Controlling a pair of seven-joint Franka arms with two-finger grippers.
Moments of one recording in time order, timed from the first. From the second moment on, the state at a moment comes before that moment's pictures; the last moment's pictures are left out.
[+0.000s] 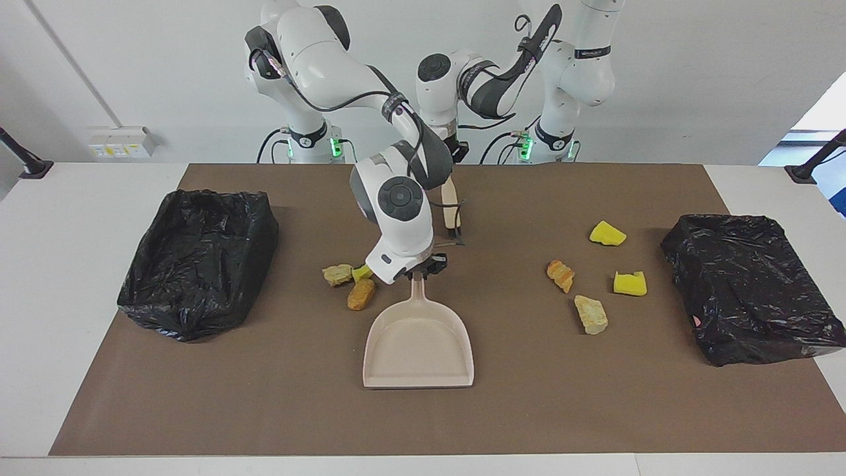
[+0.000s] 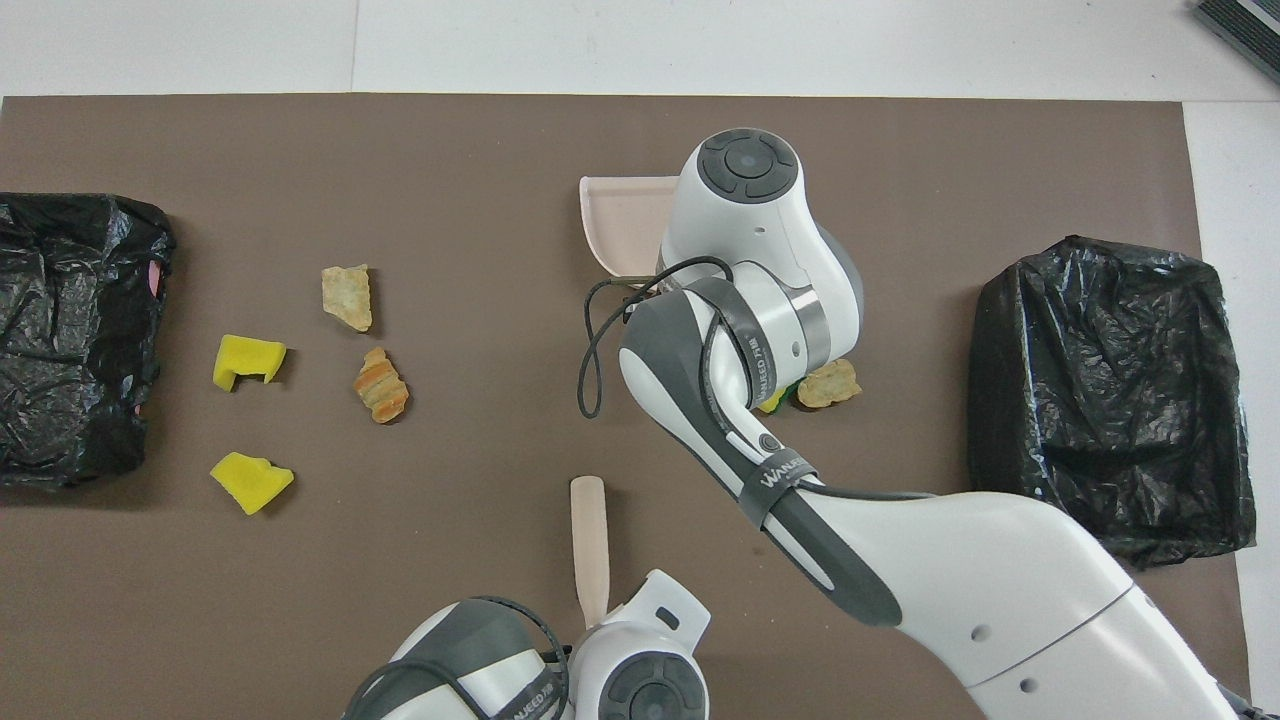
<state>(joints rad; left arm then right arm) -1.07 -0.07 0.06 -2.30 0.00 2.03 -1.02 0.37 0.61 0.12 -1.32 0.07 1.83 0.47</state>
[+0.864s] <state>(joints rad) -0.57 -0.08 0.08 -2.14 0.24 1.84 -0.60 0.16 0.34 0.12 -1.31 0.08 1.45 -0.25</state>
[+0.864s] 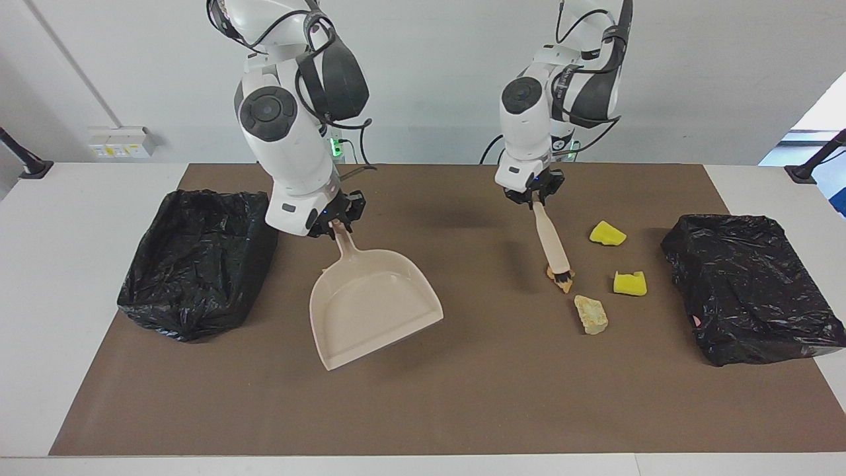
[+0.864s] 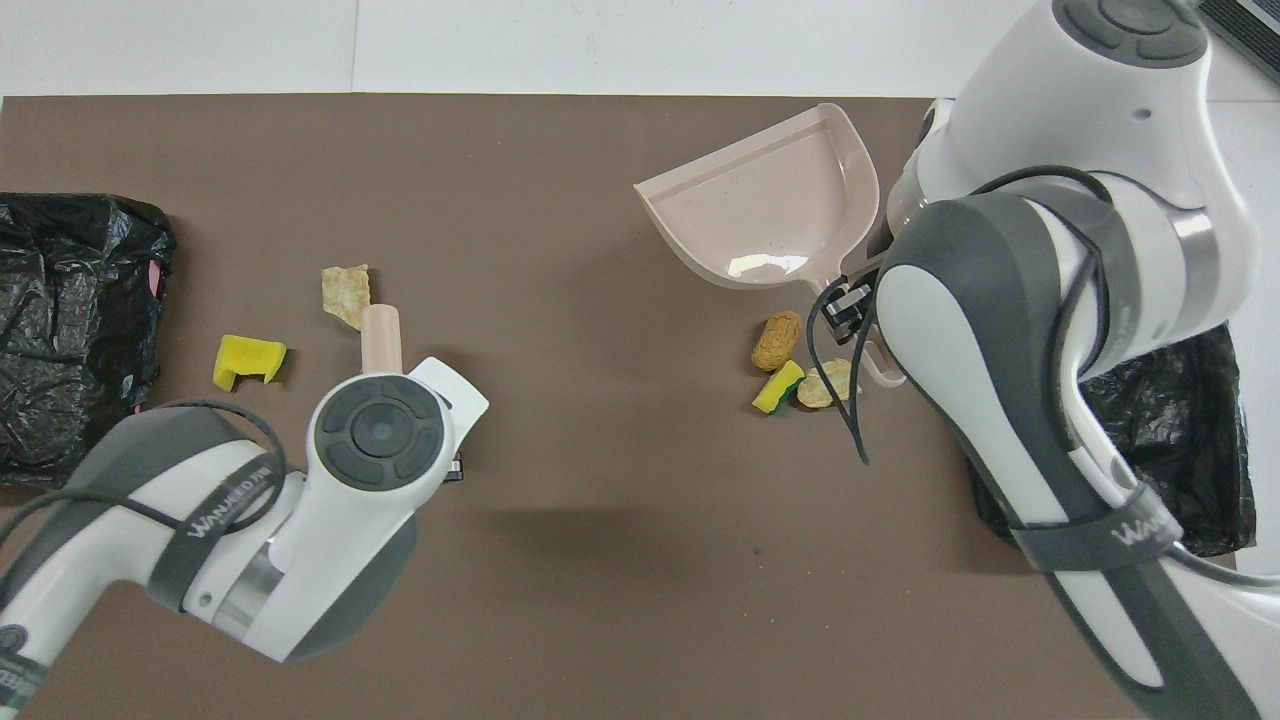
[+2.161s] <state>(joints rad) -0.12 0.00 0.04 -2.24 0.10 2.10 -0.20 0.33 0.31 0.13 -1.61 -0.03 1.65 -0.65</state>
